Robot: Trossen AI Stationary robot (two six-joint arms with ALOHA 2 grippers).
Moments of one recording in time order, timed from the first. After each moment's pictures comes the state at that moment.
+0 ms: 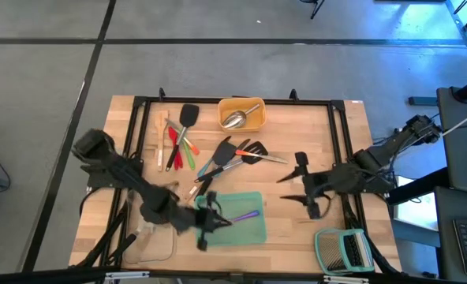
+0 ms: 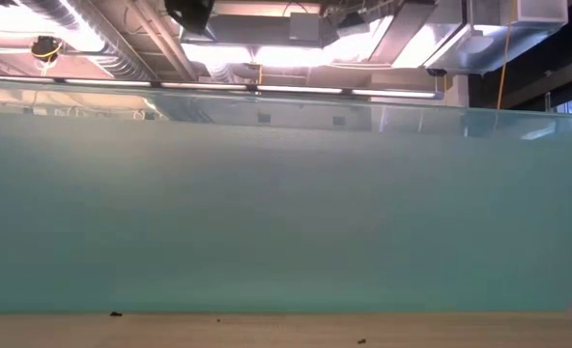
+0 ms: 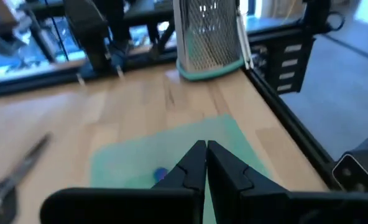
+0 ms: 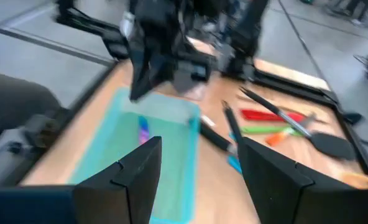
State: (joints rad) left arm -0.57 1.61 0.86 0.40 -0.47 -0.04; right arm 0.54 1.07 0.97 -0.37 0.39 -0.03
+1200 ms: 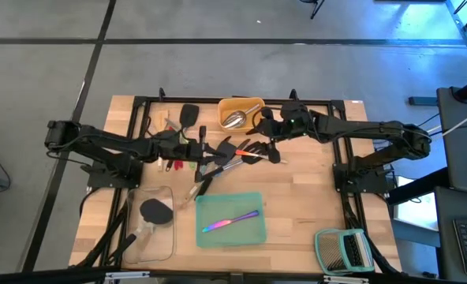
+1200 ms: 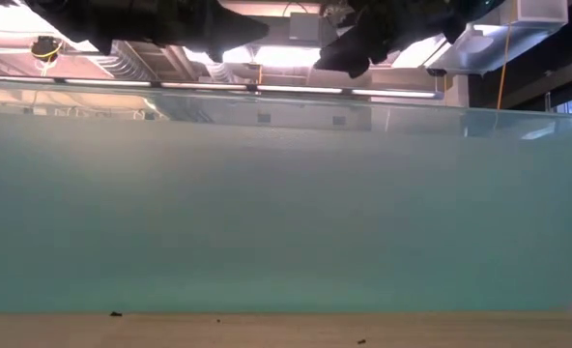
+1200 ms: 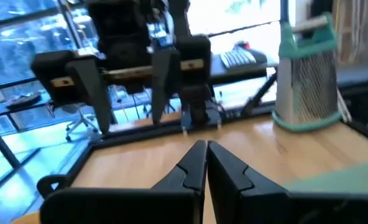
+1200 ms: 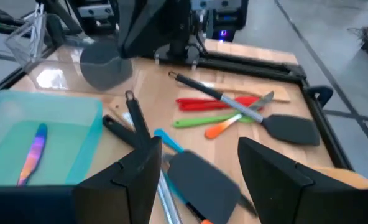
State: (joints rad) left arm 0.04 1.22 0.57 0.63 0.04 0.20; right arm -0.23 1.36 0.97 -0.03 -0.31 -0.25
